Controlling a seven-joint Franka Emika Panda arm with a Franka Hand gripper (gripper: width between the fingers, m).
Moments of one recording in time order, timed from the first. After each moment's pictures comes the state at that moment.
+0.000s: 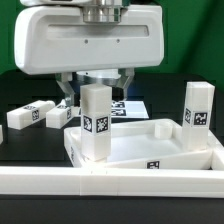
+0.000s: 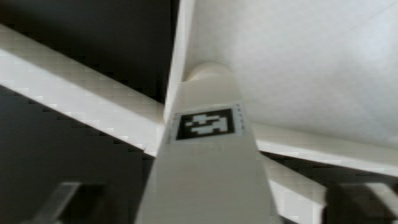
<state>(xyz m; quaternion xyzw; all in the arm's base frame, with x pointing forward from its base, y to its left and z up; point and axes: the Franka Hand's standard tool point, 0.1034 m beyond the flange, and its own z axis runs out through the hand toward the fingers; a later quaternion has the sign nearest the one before) 0.622 -0.052 0.111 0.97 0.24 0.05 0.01</state>
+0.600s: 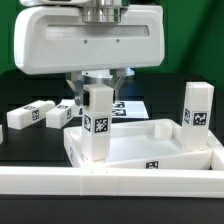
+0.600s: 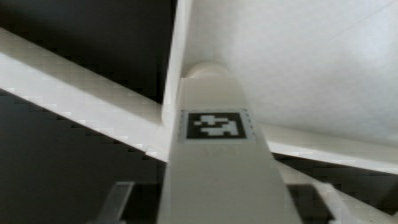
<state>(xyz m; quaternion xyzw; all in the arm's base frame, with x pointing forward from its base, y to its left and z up) 0.622 -0.052 0.111 0.98 0.20 0.05 0.00</state>
